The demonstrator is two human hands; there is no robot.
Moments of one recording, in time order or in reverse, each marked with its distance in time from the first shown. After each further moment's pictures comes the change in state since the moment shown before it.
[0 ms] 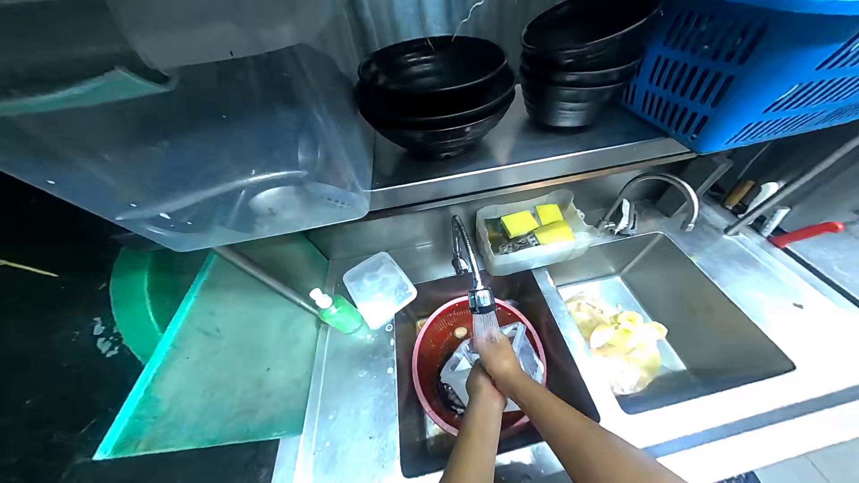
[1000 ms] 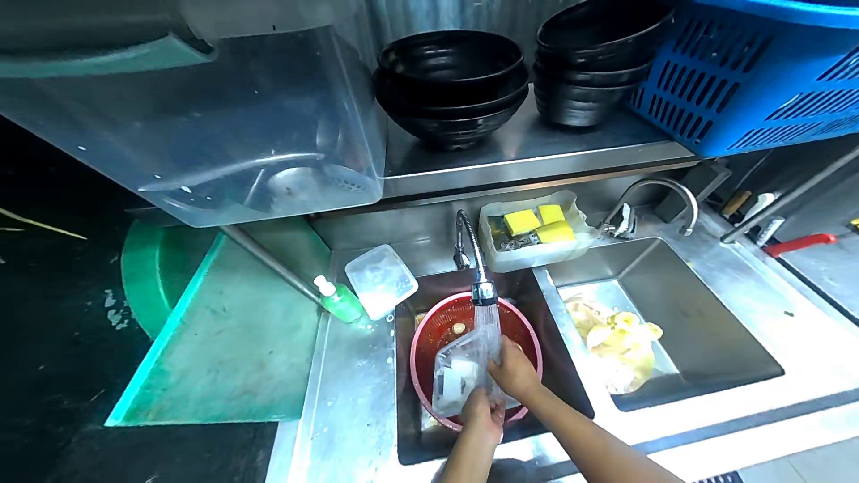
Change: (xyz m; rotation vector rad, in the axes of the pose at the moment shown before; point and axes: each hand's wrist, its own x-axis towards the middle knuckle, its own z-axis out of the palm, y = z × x) left_hand 0.072 -0.049 -0.088 0.046 0.204 -0.202; right_hand -0.024 0.018 -0.036 -0.785 -0.132 0.043
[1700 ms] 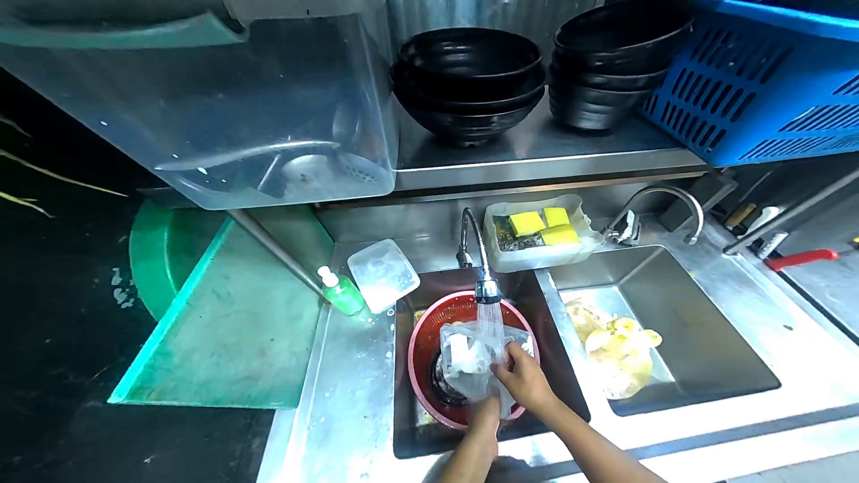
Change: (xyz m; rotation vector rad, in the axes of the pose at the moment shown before) left_hand 0.030 -0.026 -0.020 0.604 -0.056 0.127; right_hand -0.019 0.028 -0.004 0.168 0.084 -0.197
